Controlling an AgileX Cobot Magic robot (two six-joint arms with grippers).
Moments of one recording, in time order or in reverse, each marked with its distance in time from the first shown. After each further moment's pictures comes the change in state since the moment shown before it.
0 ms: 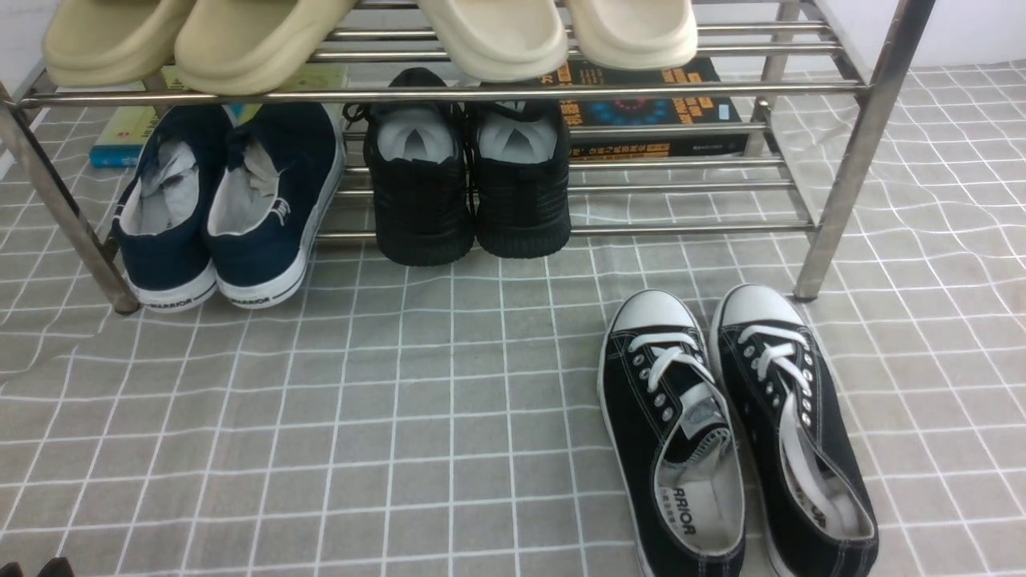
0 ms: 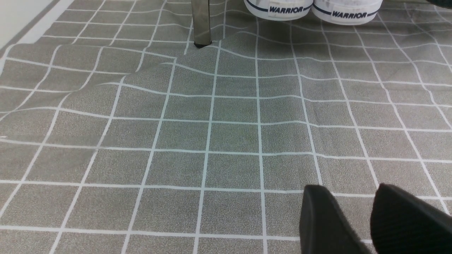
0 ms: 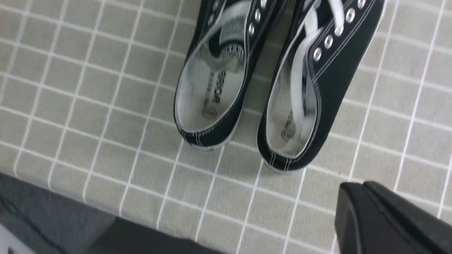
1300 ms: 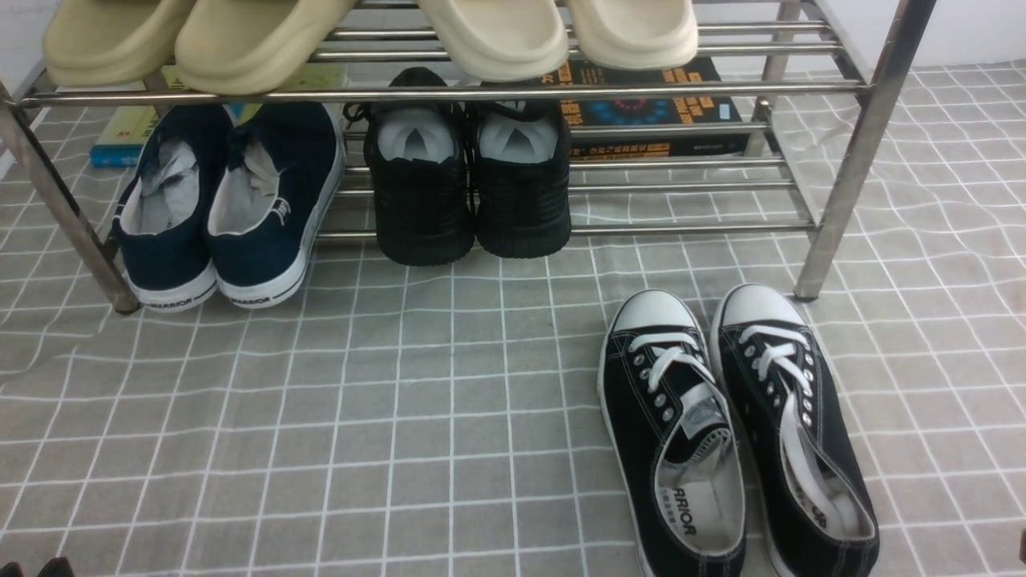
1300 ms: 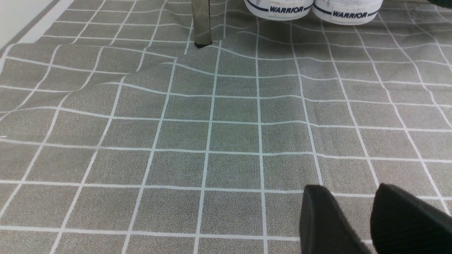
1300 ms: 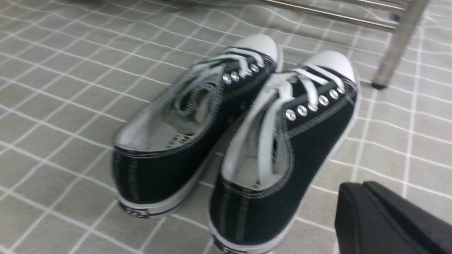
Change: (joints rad) right arm -0.140 -0.653 0.854 -0.010 -0.729 -0.238; left arm 0.000 0.000 0.000 0.001 0.000 0.000
